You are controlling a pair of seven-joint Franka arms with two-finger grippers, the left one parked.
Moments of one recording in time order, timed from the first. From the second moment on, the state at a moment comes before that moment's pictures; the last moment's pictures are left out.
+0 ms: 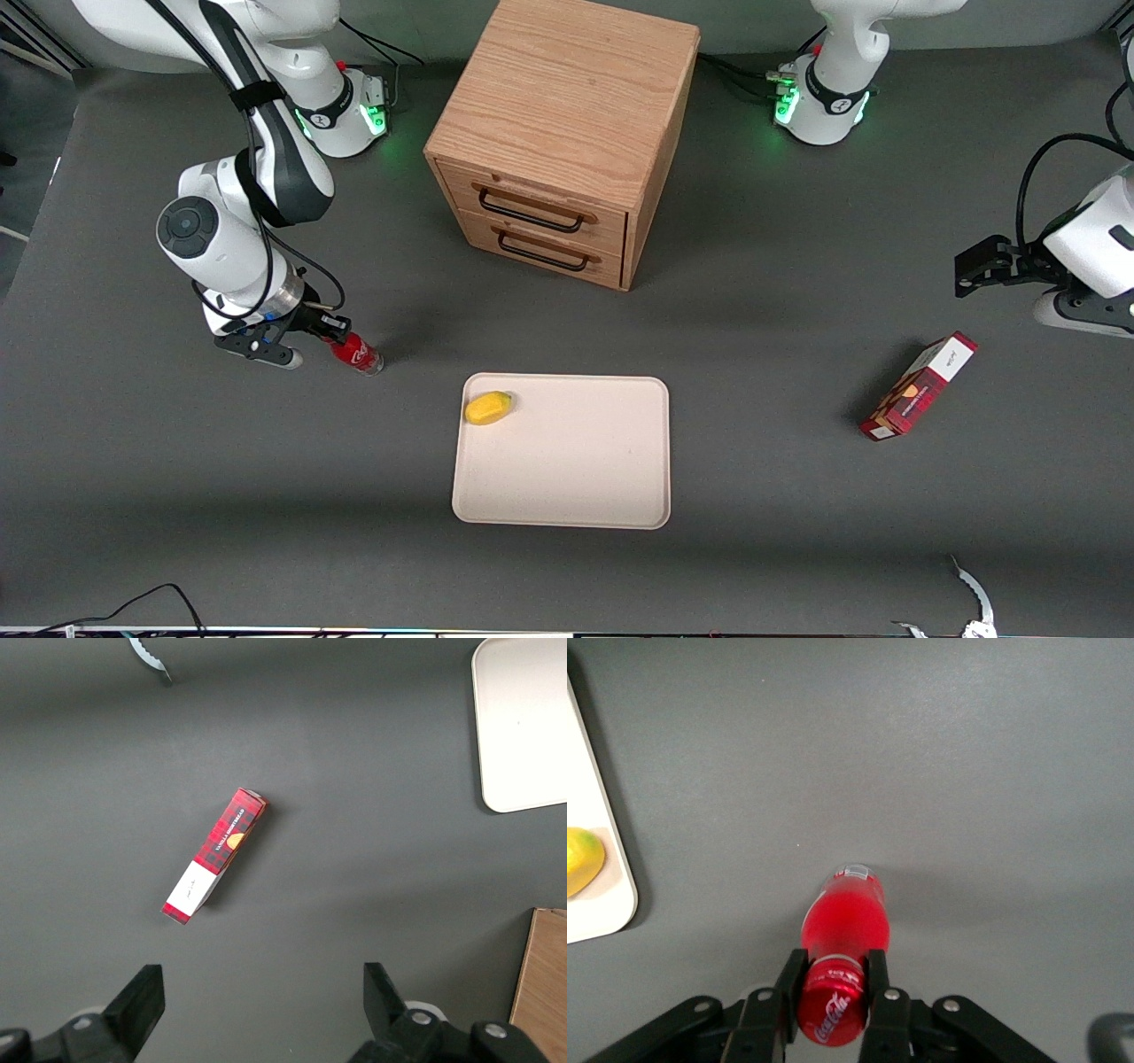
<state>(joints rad) 0.02 0.13 0.19 -2.21 -0.03 2.38 0.52</state>
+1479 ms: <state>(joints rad) 0.16 0.64 0.27 -1.00 -0.03 1.65 0.93</state>
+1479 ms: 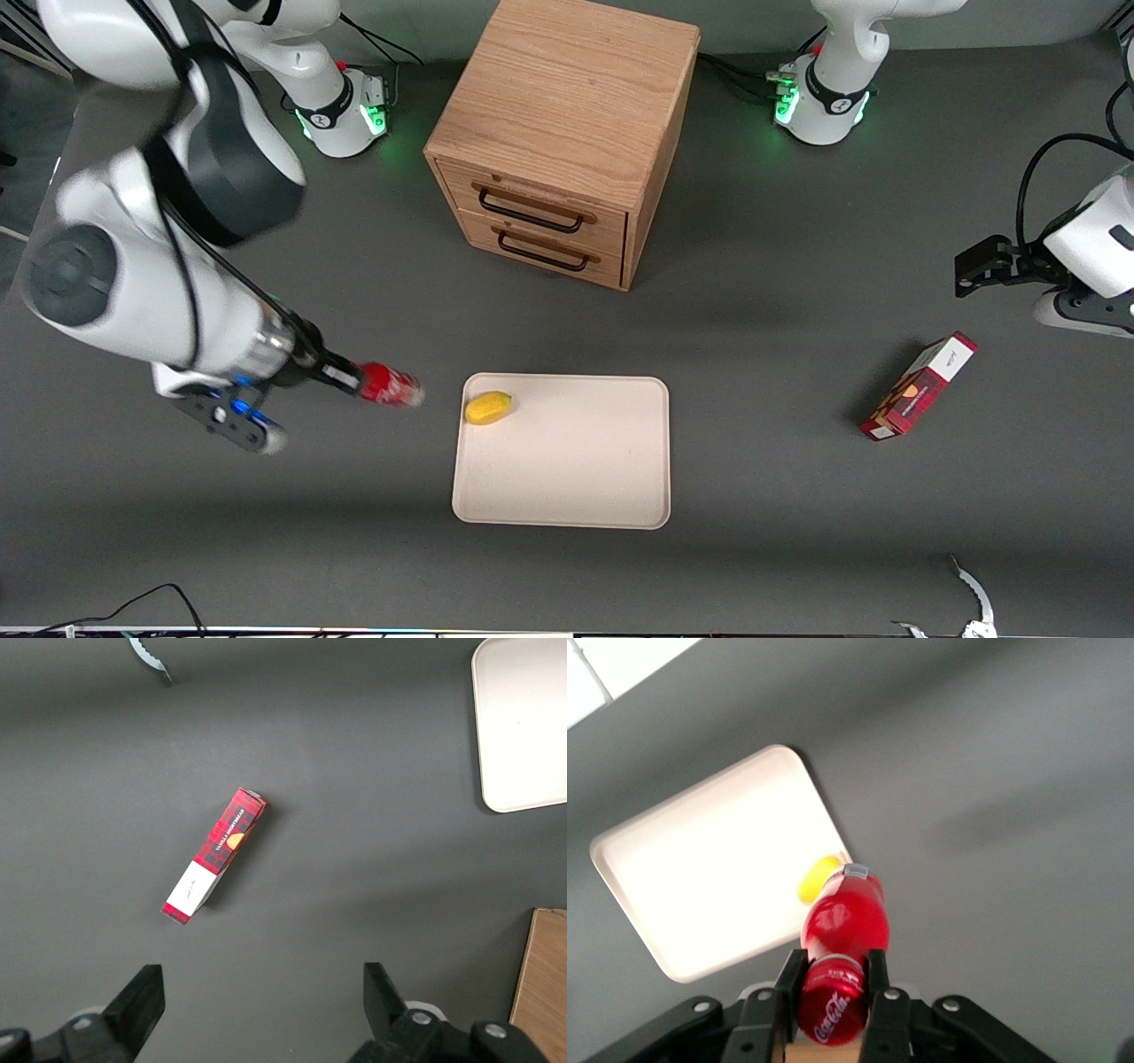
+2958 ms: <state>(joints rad) 0.18 0.76 0.43 -0.88 -0.32 1.64 1.02</state>
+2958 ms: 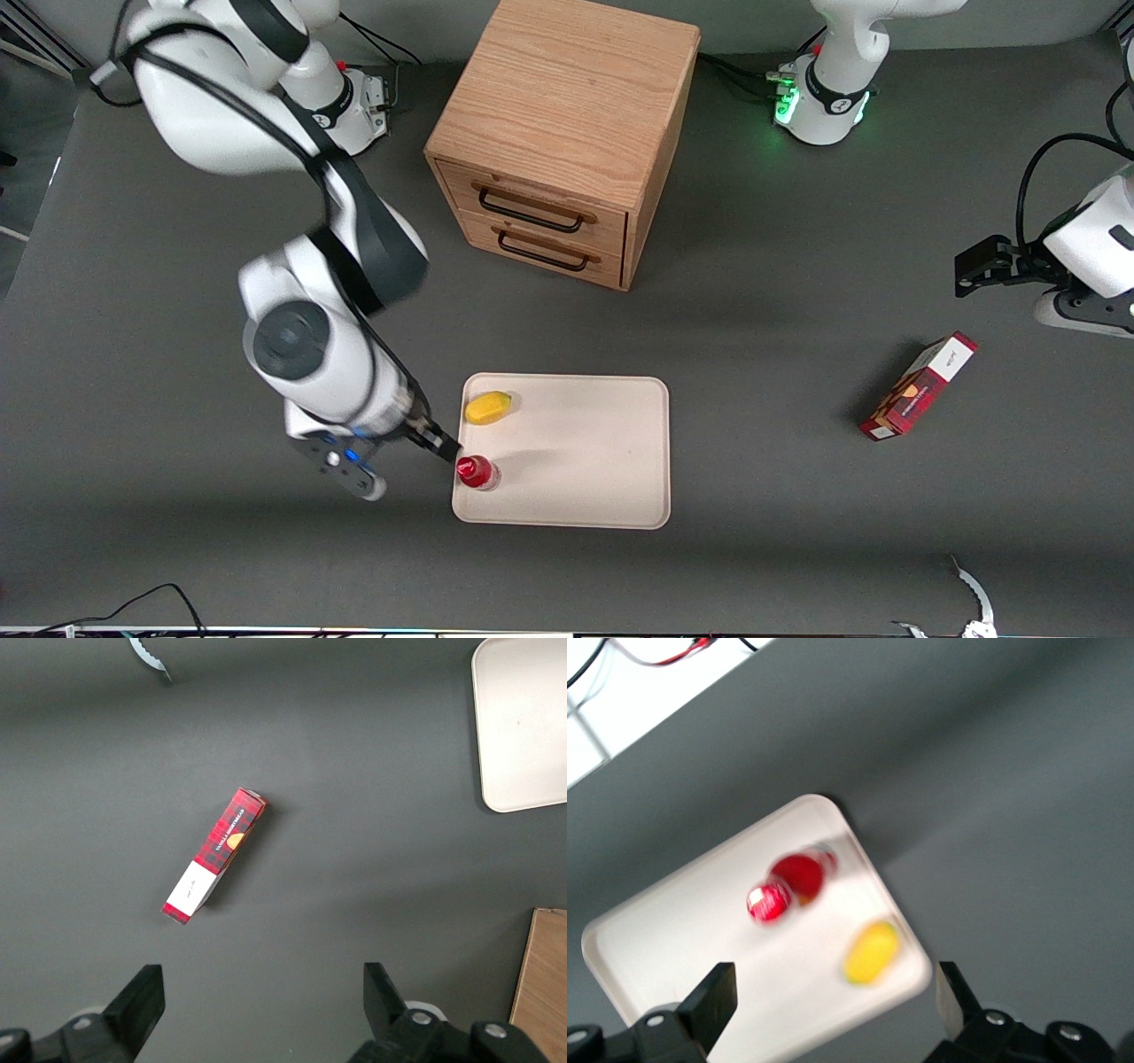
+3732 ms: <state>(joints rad) -0.02 0.02 0.12 -1.50 -0.01 1.42 0.32</state>
